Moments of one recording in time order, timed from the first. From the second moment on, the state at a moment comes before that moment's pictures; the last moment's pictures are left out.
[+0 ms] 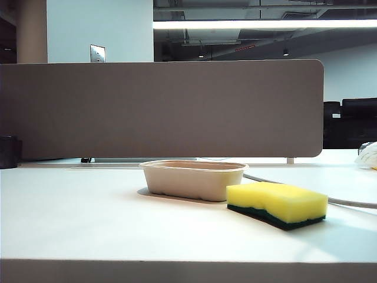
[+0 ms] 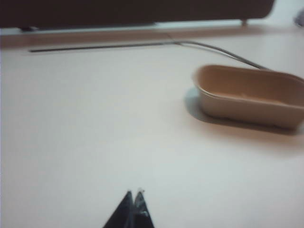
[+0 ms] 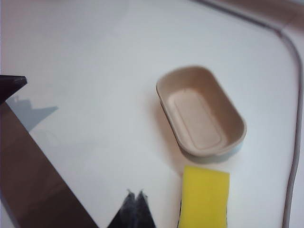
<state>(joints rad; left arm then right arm) -0.23 0.02 0.01 -0.13 0.07 -0.04 0.62 0.79 0.91 -0.57 -0.18 0.07</state>
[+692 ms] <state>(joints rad) -0.13 0.00 0.01 -0.13 0.07 -0.04 0.99 0.60 0.63 -0.18 0.37 0.11</state>
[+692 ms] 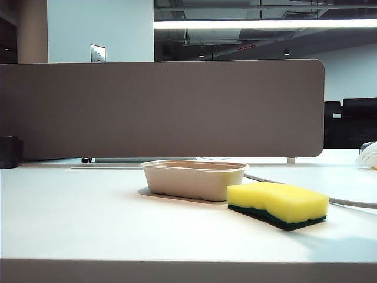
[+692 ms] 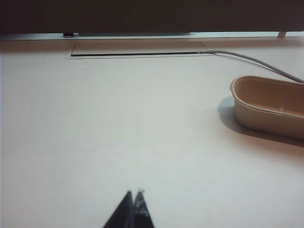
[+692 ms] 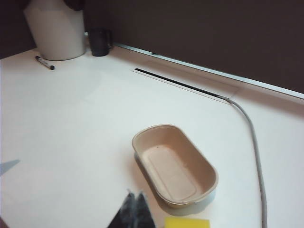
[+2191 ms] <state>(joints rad) -0.01 0.00 0.01 -0.13 0.07 -0.04 0.97 0.60 0.63 -0.17 0.50 0.07</state>
